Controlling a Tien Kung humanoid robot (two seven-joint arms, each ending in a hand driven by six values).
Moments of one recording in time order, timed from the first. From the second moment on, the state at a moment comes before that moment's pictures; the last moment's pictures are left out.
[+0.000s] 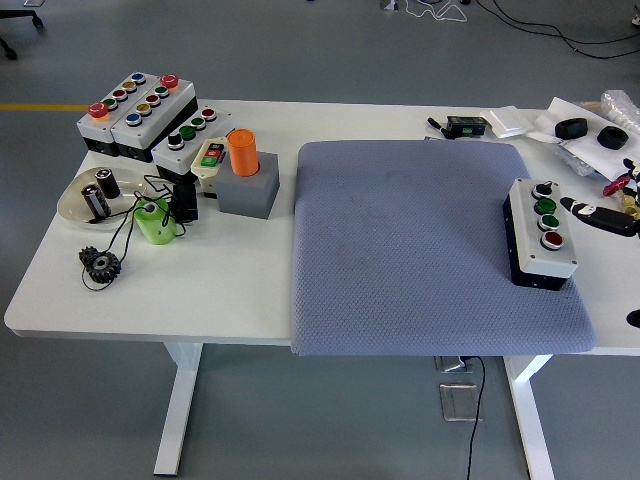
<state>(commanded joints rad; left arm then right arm) -0.12 0.10 -0.24 -0.18 -0.08 0.29 -0.08 0.40 -0.42 1.12 1.30 -1.39 -0.43 -0.41</state>
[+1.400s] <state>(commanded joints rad) -0.11 0.11 -0.22 -0.18 -0.07 0.30 -0.07 0.51 -0.27 1.00 1.09 -1.75 -0.33 -0.64</state>
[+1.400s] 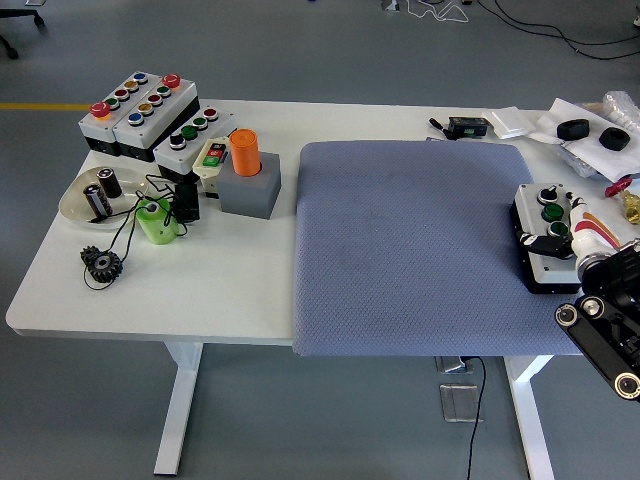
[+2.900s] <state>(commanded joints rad) -0.12 0.11 -0.19 -0.18 -0.12 0.29 -0.08 0.54 -0.29 0.94 1.02 -1.65 -0.39 -0.51</state>
